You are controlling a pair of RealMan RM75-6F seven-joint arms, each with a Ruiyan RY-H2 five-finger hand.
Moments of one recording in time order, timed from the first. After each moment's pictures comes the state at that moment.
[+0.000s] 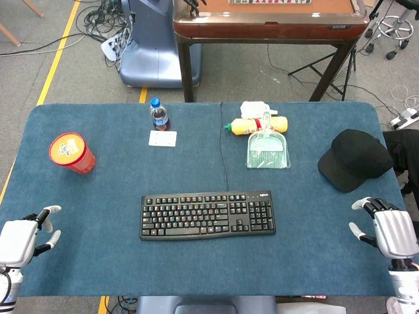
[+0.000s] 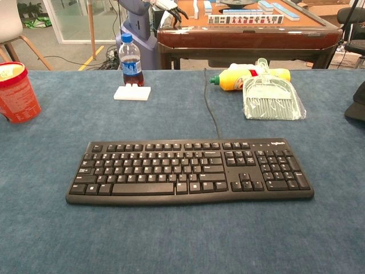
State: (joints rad) left arm -0.11 -1.19 -0.04 -1.54 1.54 1.51 0.07; right arm 0.07 -1.15 0.06 -1.56 -1.54 1.53 -0.01
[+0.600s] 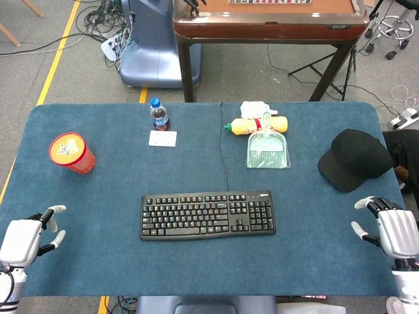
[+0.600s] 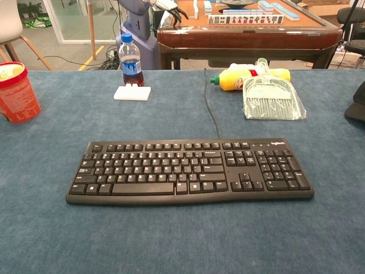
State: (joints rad) left arm -0.12 -1.19 -0.04 -1.55 1.56 1.52 0.05; right arm 0.07 -1.14 0.07 -1.56 -1.53 1.53 0.02
